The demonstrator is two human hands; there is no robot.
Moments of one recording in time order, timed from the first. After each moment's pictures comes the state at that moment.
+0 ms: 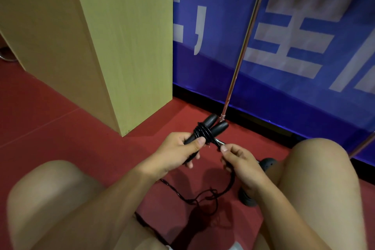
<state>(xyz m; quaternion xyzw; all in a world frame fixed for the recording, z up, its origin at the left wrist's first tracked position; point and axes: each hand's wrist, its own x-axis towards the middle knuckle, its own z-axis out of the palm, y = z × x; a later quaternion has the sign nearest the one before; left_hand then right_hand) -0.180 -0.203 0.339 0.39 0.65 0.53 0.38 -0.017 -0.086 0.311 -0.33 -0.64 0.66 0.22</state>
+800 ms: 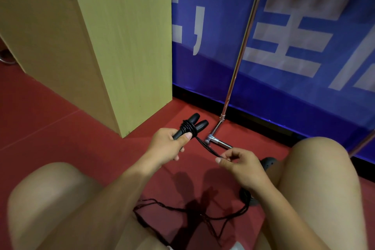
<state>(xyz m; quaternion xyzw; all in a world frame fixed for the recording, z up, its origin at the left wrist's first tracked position) -0.207 -0.196 0.325 0.32 0.78 0.47 0.26 -0.008 -0.082 0.304 -0.39 -0.76 0.47 0.22</state>
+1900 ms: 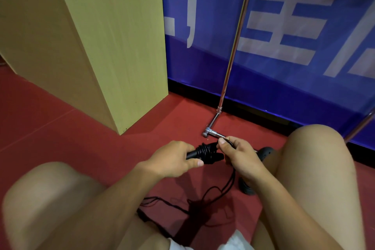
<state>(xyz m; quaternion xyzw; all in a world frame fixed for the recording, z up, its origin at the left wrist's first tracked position) -0.187 -0.201 0.311 0.55 0.78 0.17 0.26 -0.010 -0.085 0.311 -0.33 -0.70 0.59 0.23</state>
